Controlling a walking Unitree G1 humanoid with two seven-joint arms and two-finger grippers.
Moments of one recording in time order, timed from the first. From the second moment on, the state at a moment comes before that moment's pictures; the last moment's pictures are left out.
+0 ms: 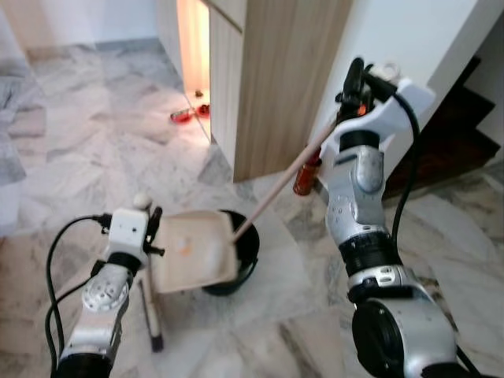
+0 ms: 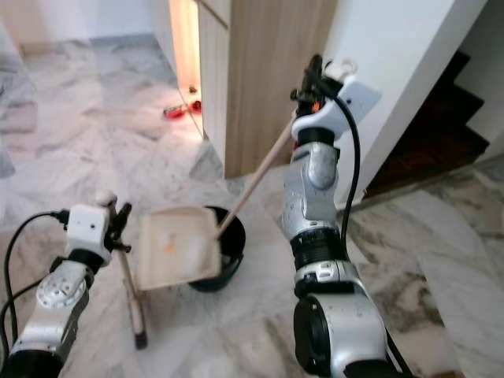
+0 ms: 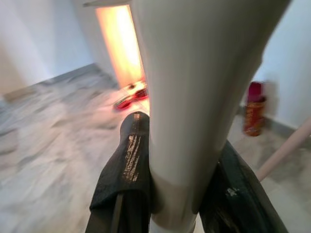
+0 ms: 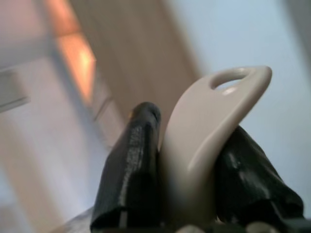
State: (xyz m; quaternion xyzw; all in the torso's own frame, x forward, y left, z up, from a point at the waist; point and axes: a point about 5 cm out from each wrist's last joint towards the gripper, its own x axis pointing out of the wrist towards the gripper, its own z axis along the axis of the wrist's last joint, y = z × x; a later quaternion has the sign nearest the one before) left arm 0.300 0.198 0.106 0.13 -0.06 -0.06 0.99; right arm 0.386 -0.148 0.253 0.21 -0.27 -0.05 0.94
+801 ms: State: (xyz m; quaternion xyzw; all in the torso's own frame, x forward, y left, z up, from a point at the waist) left arm 0.301 0.199 0.104 0.12 -0.05 -0.06 0.99; right arm 0.385 -0.129 0.261 0.20 -0.29 -0.02 0.94
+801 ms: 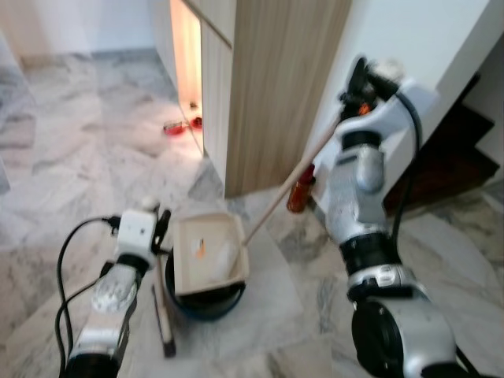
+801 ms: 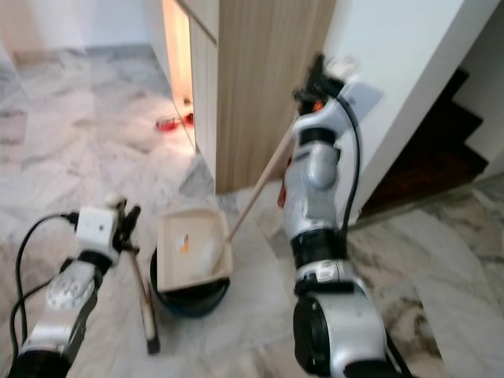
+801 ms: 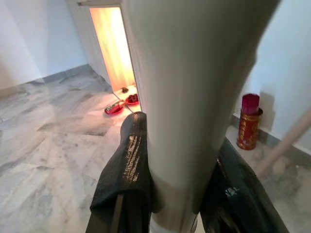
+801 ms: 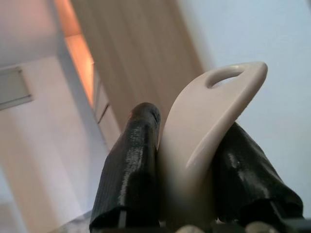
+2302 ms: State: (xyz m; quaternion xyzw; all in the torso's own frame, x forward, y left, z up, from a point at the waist) left arm 0.298 0.193 0.099 0.13 -0.05 -0.08 0.99; right arm 0.304 -0.037 0.271 0.02 -0.48 0.18 0.86
